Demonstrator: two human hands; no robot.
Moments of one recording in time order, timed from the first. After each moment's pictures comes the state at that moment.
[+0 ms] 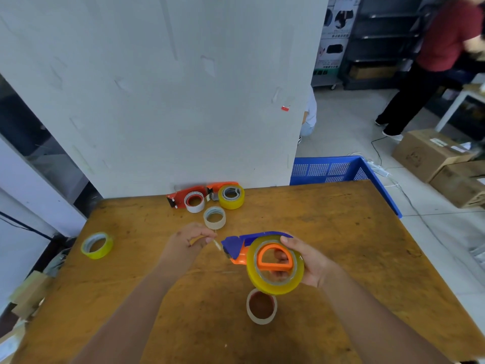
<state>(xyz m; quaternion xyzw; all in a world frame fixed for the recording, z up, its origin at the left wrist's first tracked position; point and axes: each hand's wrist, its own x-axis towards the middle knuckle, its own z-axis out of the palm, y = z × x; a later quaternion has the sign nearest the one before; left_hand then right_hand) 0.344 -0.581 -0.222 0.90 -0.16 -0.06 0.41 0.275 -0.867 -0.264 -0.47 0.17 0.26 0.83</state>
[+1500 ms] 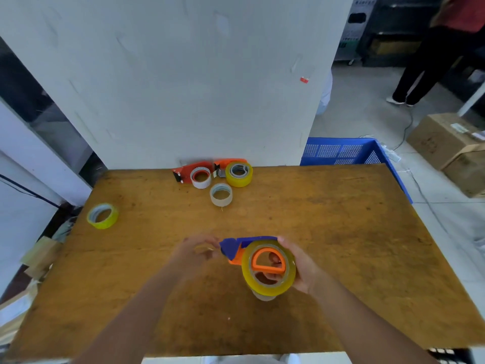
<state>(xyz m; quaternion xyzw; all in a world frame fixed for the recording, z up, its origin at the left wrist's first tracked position) 0.327 -0.554 -0.306 0.87 -0.09 -0.19 0.44 0.258 -0.830 -0.335 -0.49 0.22 0.25 0.81</state>
